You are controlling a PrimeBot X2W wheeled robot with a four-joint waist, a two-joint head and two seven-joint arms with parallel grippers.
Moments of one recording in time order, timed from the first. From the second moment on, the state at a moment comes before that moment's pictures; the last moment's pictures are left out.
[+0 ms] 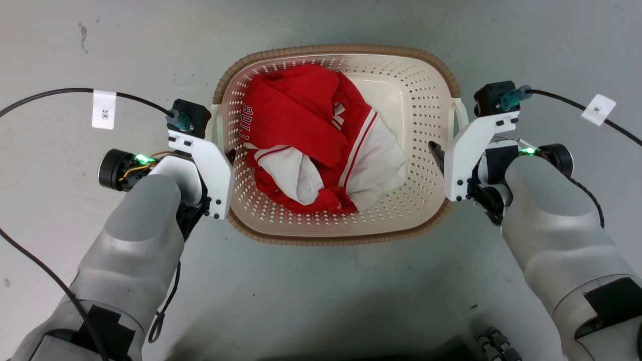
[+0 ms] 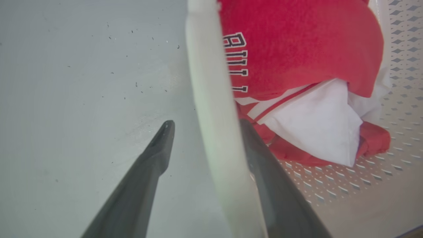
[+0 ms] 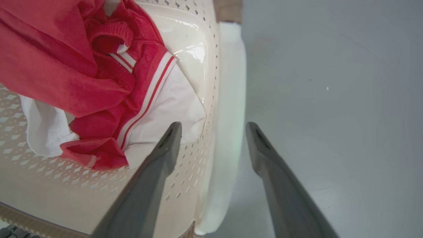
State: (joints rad) left arm -0.95 0.23 -0.57 1.11 -0.44 -0.13 0.13; right arm -1.03 -0.05 0.36 1.28 0.39 0.13 0.17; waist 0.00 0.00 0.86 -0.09
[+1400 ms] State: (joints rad) left arm -0.81 0.32 -1.00 0.93 -0.97 -0.13 0.55; right arm -0.86 -0.03 0.29 1.27 0.22 0.13 0.61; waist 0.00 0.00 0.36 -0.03
